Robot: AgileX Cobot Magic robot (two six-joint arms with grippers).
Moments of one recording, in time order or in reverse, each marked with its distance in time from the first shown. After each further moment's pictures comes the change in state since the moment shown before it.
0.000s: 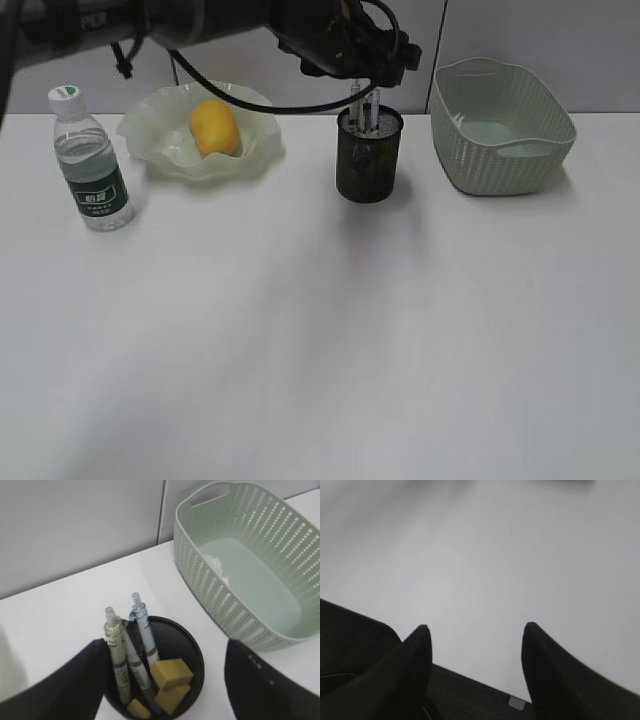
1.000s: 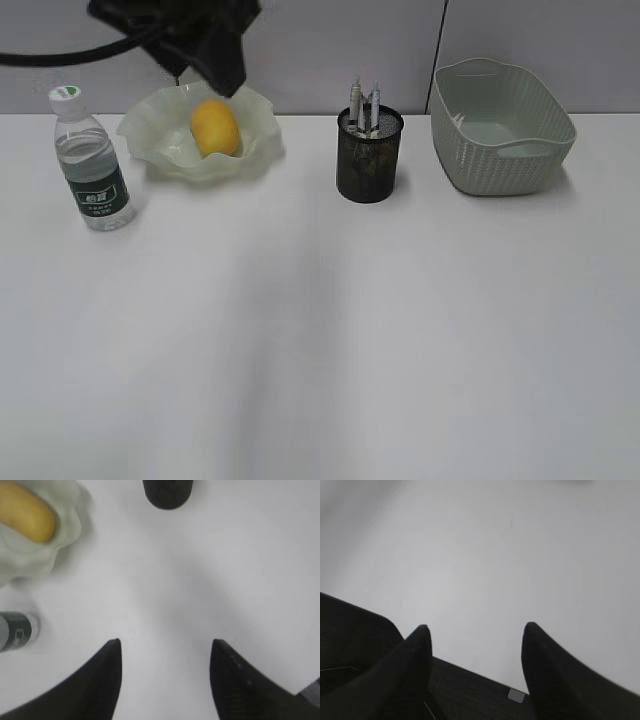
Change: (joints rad) left arm 0.000 -0.639 0.417 -0.061 0.677 0.226; right arm 0.000 0.000 0.008 0.000 0.018 0.000
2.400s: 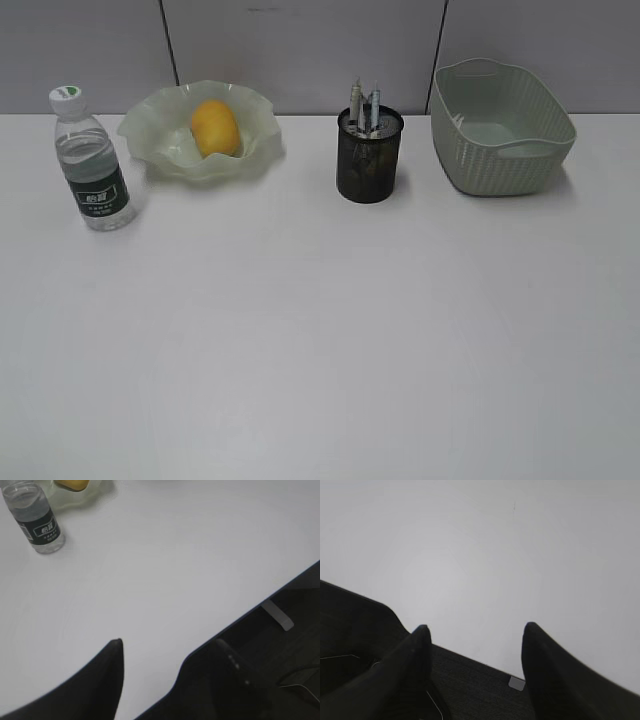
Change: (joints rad) left arm 0.000 -1.516 1.148 -0.002 -0.137 -0.001; right arm 0.000 0.000 0.019 0.005 0.020 0.000
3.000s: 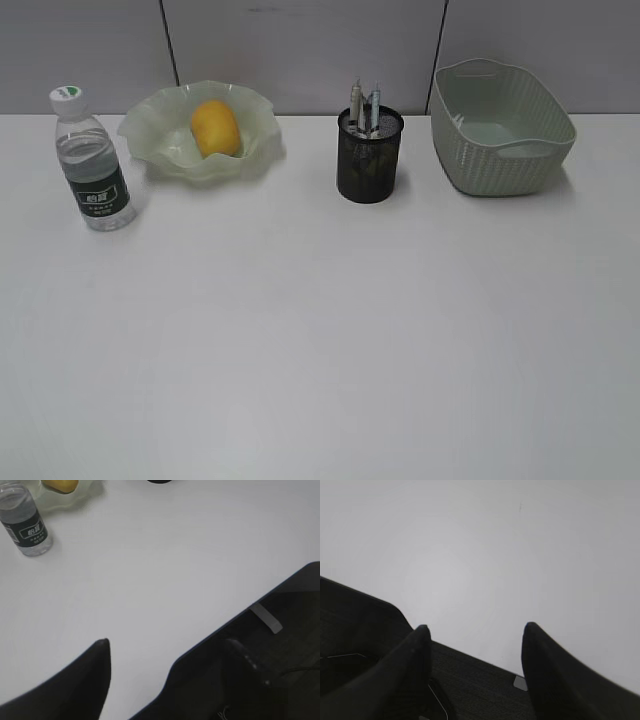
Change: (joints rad) left arm 0.000 0.000 0.003 -0.034 -0.011 0.000; right arm 0.000 0.000 0.000 0.019 0.000 -0.003
